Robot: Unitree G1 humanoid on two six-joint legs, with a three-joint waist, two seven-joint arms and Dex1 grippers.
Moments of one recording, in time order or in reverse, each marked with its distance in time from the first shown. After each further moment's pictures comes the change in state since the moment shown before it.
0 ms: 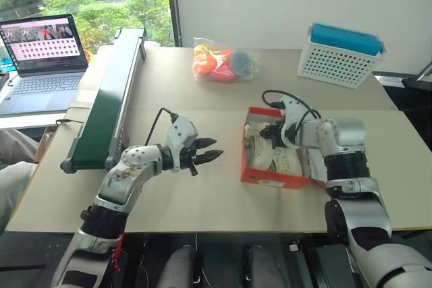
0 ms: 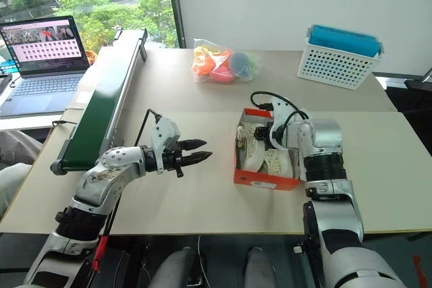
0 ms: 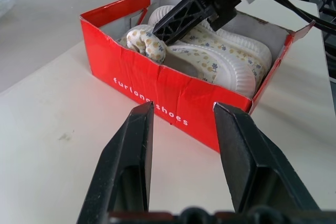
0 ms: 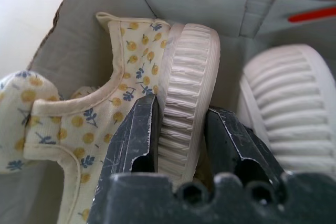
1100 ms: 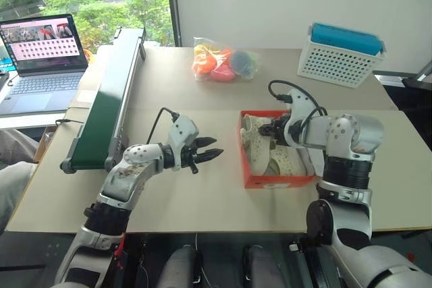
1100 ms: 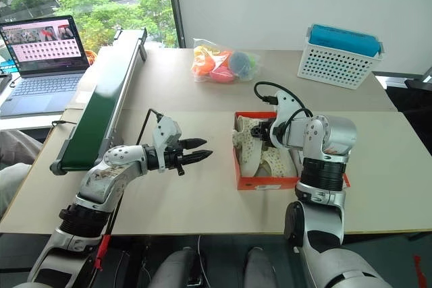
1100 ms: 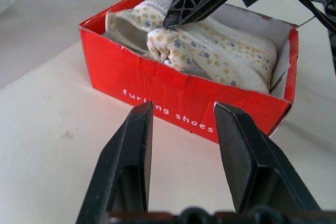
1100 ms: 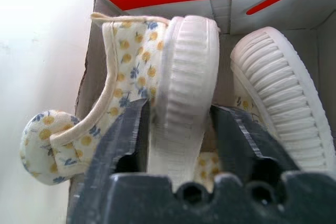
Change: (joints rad) left arm -0.022 -0.015 0.000 0.043 0.021 0.000 -0.006; right arm 0.017 0.166 -0.349 -0.365 -0.028 0.403 -0.144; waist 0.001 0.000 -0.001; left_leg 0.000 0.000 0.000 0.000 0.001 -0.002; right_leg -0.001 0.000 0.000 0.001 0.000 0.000
